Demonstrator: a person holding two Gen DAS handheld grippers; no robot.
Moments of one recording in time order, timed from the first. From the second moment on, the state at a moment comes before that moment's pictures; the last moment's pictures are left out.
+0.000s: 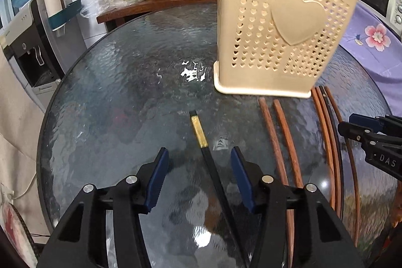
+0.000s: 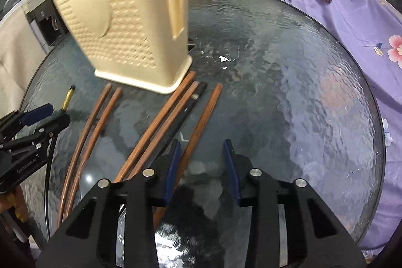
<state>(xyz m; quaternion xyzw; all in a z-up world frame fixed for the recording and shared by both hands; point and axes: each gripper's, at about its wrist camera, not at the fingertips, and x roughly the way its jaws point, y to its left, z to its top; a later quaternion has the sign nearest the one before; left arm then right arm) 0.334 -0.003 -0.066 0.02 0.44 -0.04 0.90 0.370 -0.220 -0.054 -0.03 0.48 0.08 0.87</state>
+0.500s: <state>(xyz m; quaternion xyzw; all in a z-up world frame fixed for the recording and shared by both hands) 0.356 -0.013 -0.065 0.03 0.45 -0.04 0.89 0.414 -0.213 -0.054 -0.03 0.49 0.06 0.87</state>
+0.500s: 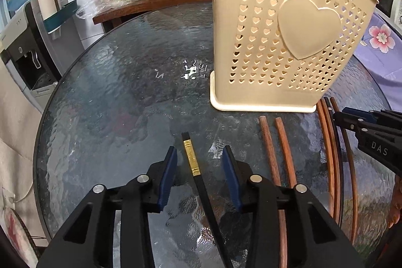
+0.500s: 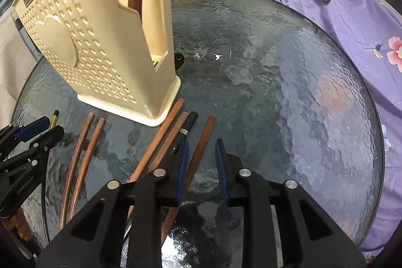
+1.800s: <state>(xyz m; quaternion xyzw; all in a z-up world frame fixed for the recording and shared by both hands) 0.318 -0.003 0.029 -0.06 0.36 -0.14 0.92 0.365 -0.270 0.040 0.15 0.36 0.22 0.90</state>
